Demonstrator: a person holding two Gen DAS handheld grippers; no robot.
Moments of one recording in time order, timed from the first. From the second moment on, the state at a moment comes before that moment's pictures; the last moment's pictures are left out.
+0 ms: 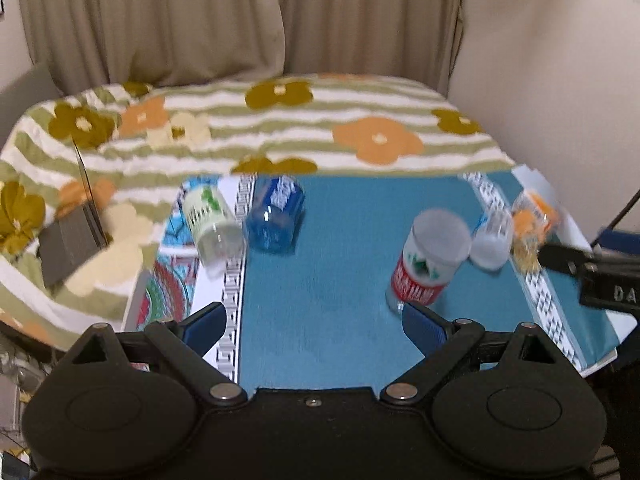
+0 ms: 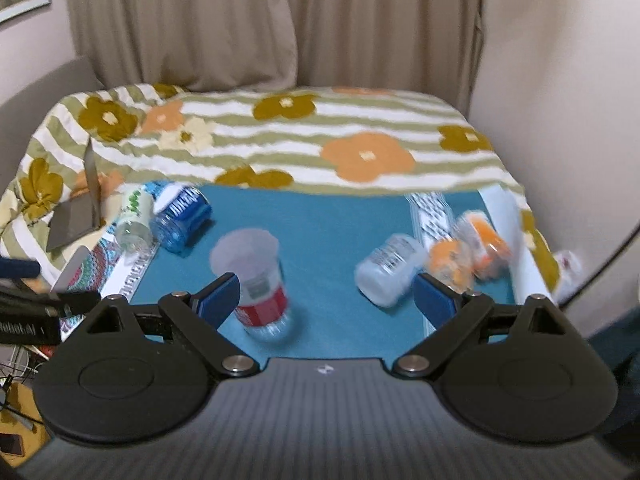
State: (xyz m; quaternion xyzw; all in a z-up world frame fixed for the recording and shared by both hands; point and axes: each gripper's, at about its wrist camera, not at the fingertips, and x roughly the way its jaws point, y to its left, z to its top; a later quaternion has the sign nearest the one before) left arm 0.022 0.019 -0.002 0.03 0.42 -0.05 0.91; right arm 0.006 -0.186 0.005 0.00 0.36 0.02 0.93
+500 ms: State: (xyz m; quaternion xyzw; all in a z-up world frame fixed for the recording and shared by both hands) left arm 0.004 0.006 0.006 0.05 0.36 -0.05 0.93; right arm -0.017 -0.204 0.001 0.01 0.39 -0.01 0.92
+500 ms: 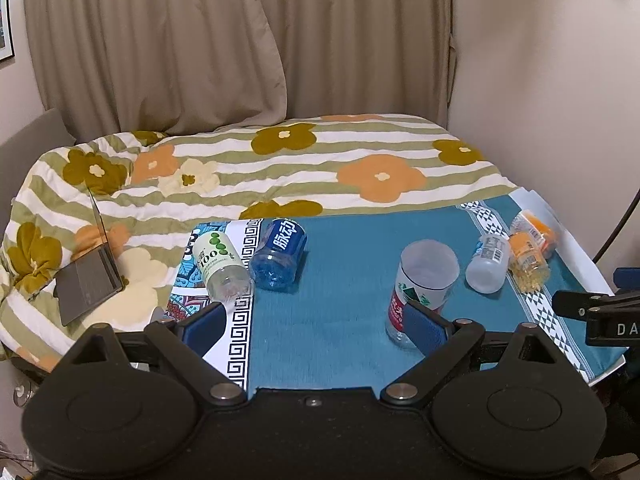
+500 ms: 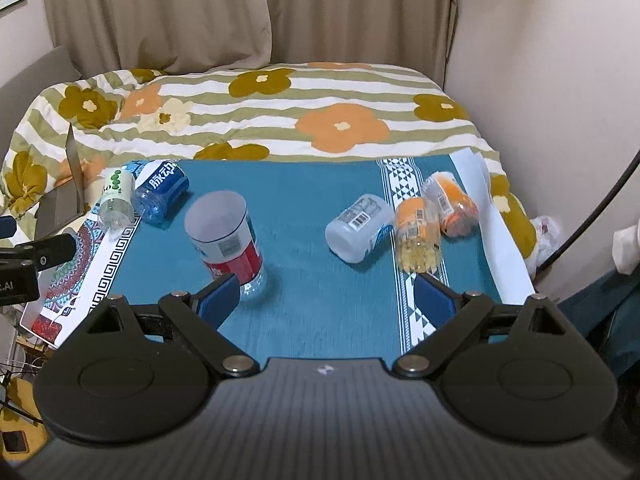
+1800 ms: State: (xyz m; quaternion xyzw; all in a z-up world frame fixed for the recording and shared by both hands) left arm 0.005 0.002 0.006 0.07 0.35 -0.05 0.93; right arm -0.015 -0.205 -0.005 0.02 0.40 -0.02 0.92
